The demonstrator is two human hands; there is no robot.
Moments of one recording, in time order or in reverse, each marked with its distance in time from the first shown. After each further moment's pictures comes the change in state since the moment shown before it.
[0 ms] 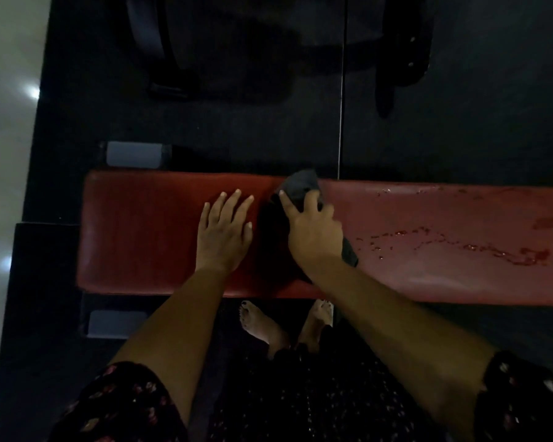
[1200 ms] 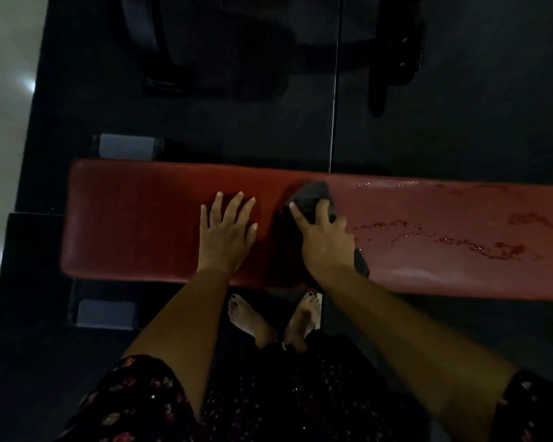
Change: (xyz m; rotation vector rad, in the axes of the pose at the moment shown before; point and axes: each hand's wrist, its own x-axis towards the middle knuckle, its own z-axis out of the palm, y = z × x) left_hand -0.014 0.046 -0.003 0.080 -0.156 -0.052; right_hand -0.039 0.056 0.014 -0.028 -0.009 -0.021
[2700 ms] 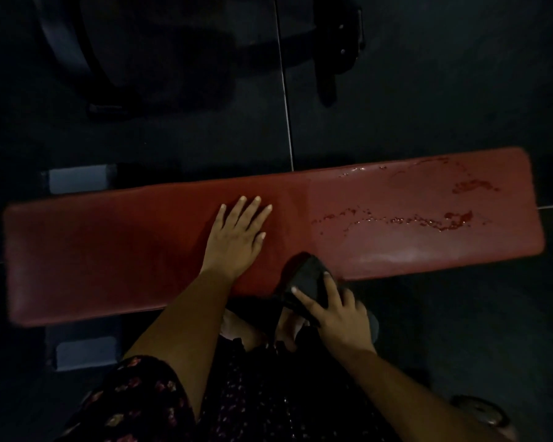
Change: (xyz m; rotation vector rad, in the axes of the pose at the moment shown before) left_hand 0.026 0.082 0.017 0.077 0.017 0.393; right_hand -0.135 0.075 0.078 0.158 -0.116 0.041
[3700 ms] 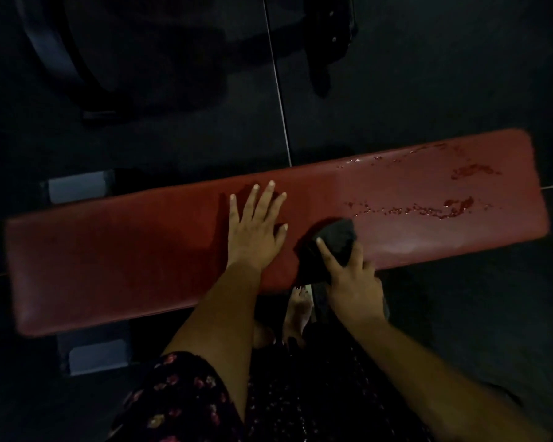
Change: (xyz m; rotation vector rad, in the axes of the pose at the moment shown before) left_hand 0.026 0.052 -0.023 -0.009 -0.083 -0.109; right_hand 0.030 0.016 -0.034 0.081 0.011 0.252
